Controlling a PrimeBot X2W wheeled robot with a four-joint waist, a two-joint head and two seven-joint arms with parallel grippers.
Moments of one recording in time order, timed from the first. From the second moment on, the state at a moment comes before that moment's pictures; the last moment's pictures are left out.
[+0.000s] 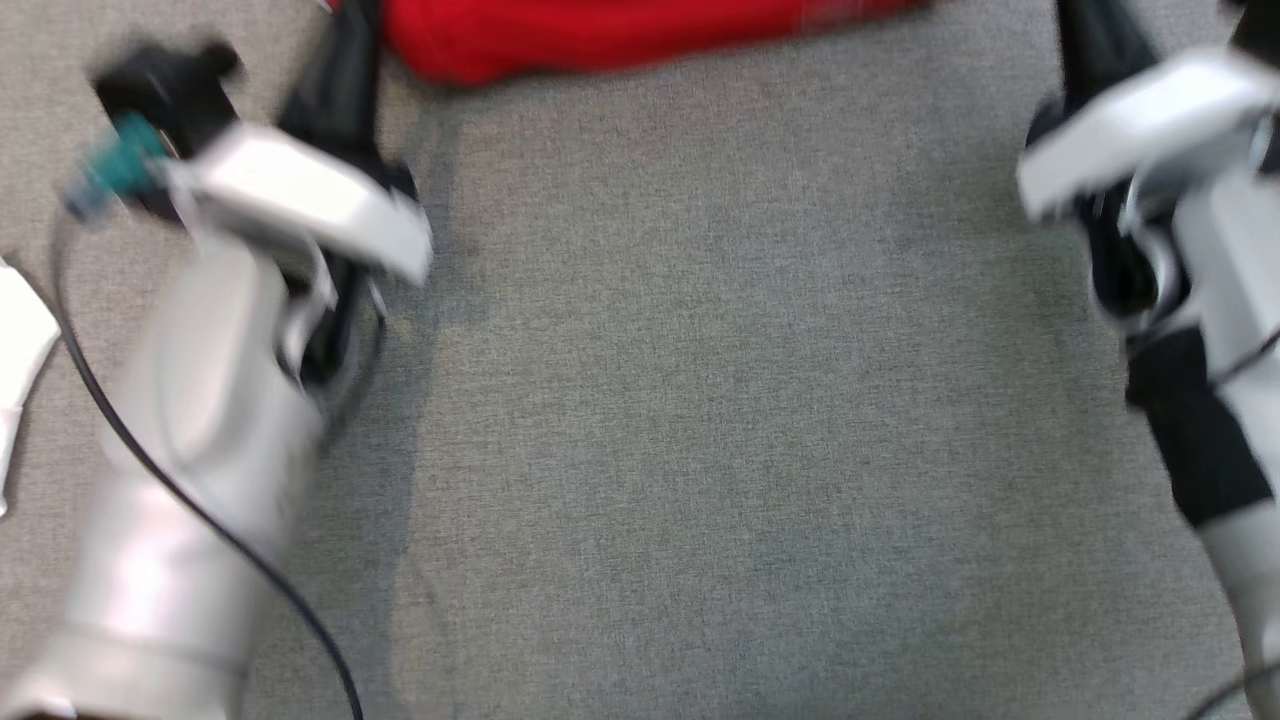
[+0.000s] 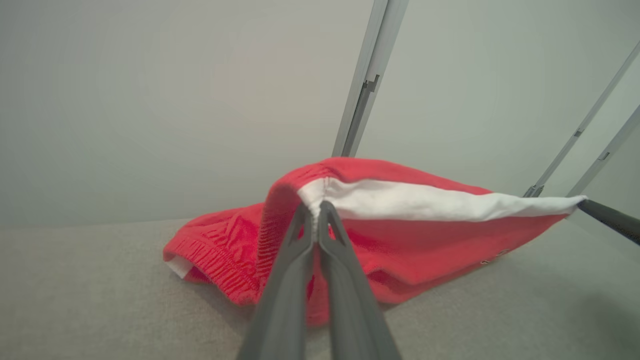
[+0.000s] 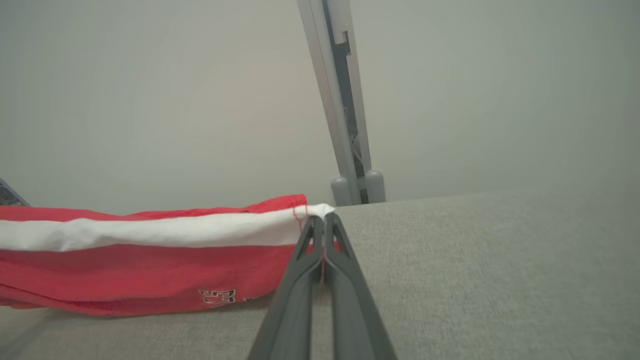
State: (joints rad) left arm -0.96 0.18 -0.36 0.68 -0.60 -0.13 -0.26; right arm -1.07 -0.19 0.33 0.78 0.58 0.13 -0.20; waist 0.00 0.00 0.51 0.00
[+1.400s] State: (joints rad) left arm 0.04 0.44 -0.37 -0.41 -0.67 0.20 0.07; right arm -0.04 -0.17 -0.07 -0.34 0.43 0.13 0.21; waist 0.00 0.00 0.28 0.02
